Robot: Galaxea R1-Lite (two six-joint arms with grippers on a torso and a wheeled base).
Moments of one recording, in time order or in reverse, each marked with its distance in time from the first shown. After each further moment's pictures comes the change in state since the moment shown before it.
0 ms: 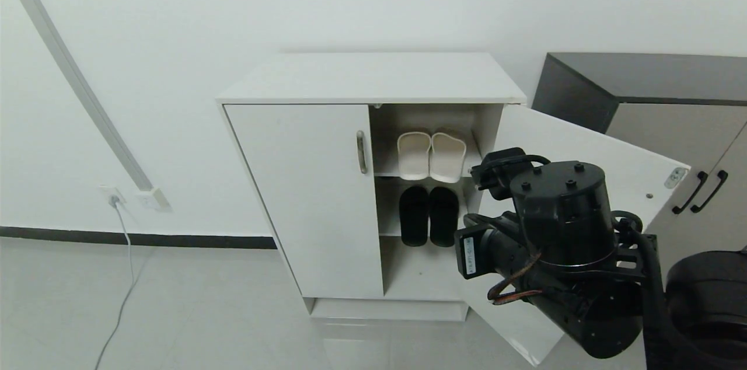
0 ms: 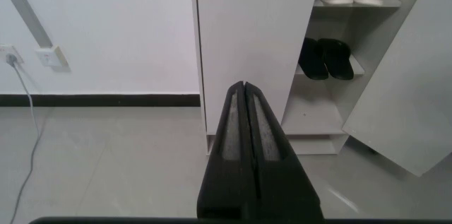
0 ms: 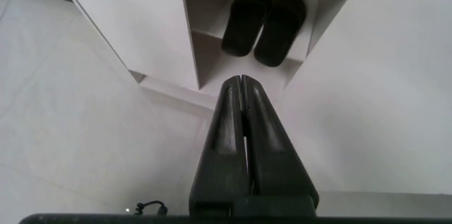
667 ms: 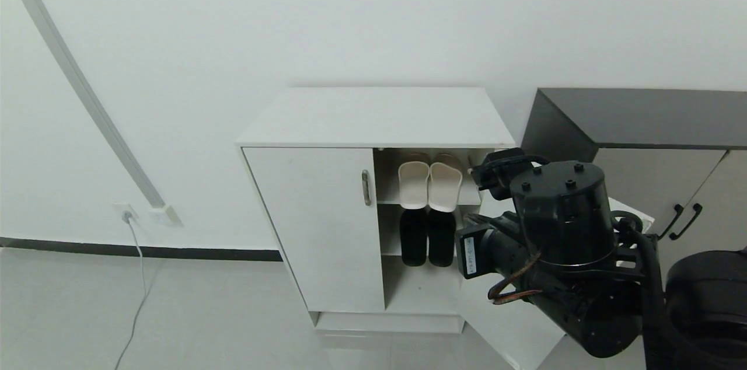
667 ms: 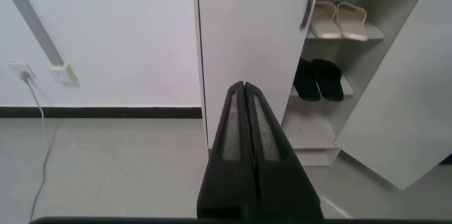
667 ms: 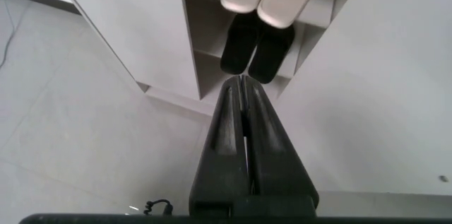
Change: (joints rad) left arm 0.000 0.000 0.000 0.001 0.000 0.000; right arm -0.006 0.001 0.001 0.000 0.001 0.000
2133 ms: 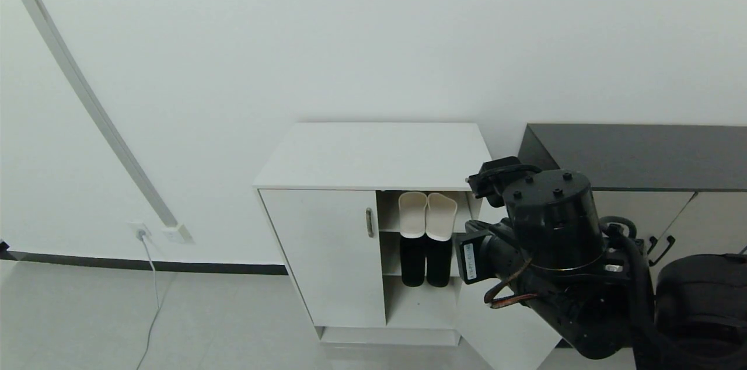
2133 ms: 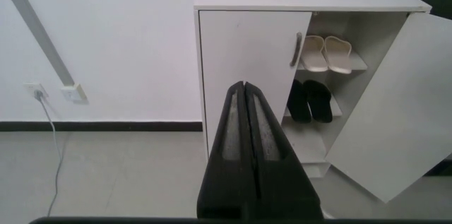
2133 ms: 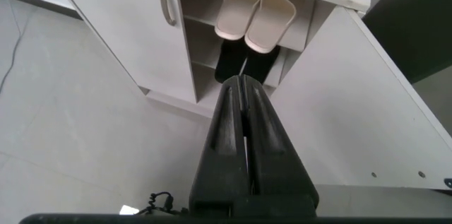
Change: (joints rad) left arm 0.000 0.000 0.000 0.000 0.000 0.000; right arm -0.009 0.021 0.014 0.000 0.000 -0.004
